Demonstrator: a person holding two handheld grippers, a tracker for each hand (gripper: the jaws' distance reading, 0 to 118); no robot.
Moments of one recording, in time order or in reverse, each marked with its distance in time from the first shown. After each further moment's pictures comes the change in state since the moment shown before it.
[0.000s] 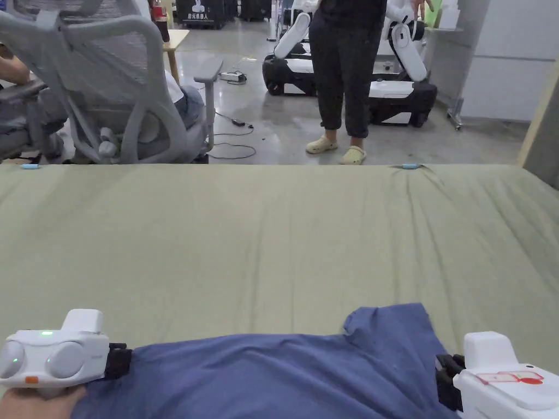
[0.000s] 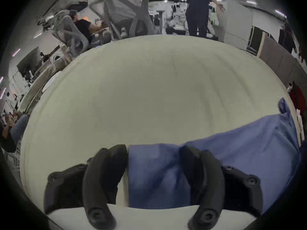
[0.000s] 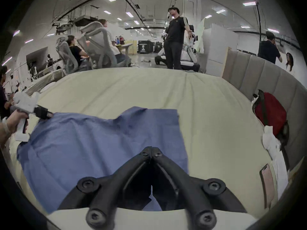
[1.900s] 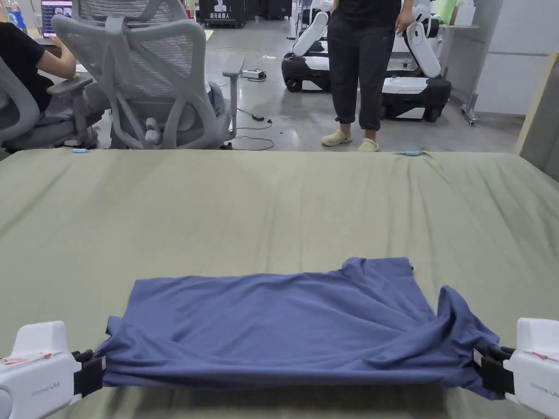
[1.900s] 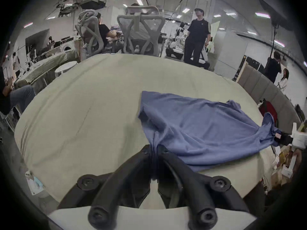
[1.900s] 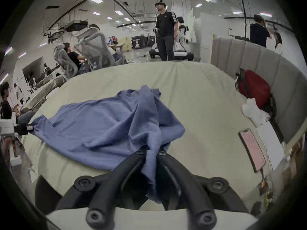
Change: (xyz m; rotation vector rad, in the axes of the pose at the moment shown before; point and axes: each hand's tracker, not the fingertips) left arm -0.031 -0.159 0.233 0.141 -0.153 0.183; right arm 0.034 -0.080 0.162 -0.086 0.050 -0.114
